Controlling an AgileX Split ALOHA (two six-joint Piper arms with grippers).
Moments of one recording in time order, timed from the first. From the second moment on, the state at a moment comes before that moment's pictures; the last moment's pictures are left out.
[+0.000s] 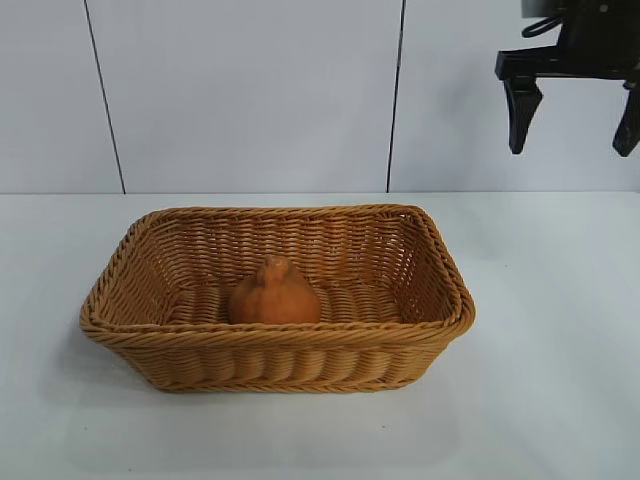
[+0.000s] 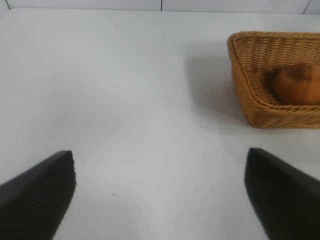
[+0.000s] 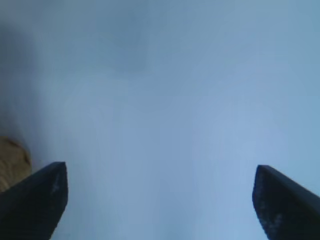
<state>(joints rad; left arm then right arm) -0.03 0.00 -0.50 0.00 1.06 -0.03 0.12 2.04 -1.82 -0.07 1.22 0.11</state>
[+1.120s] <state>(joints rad) -0.03 0.00 -0.50 0.00 1.06 -0.03 0.13 1.24 -0.80 0.00 1.17 0.05</state>
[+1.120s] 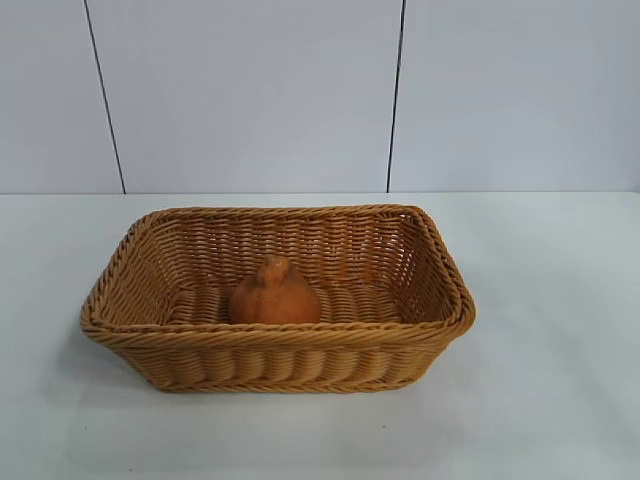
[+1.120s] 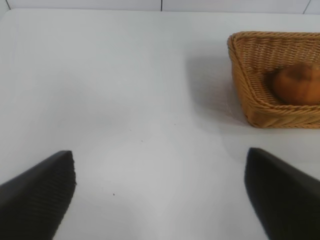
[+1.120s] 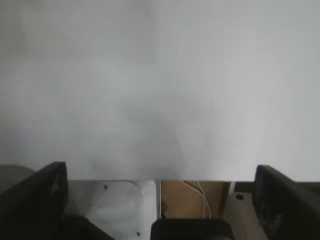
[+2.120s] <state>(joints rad) -0.03 0.00 -0.50 0.00 1.07 -0.03 0.13 0.20 -0.50 0.01 1.02 -0.01</state>
